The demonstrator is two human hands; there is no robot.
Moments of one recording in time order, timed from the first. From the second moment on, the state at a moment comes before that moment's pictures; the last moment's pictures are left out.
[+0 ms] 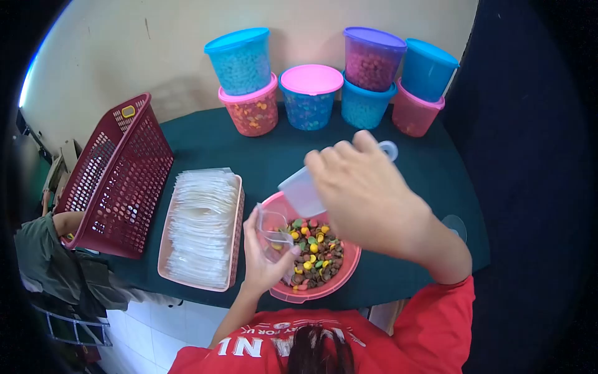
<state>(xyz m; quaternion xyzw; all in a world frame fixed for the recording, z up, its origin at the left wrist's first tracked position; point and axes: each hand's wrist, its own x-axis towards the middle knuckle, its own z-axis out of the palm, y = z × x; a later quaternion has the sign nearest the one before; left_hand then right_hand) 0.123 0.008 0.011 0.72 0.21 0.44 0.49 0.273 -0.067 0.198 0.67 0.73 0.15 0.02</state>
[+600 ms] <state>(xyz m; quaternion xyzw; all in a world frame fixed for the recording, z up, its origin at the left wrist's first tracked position) 0.112 0.013 0.013 0.67 0.21 0.45 0.55 0.269 -0.038 0.034 0.58 0.70 -0.04 0.41</state>
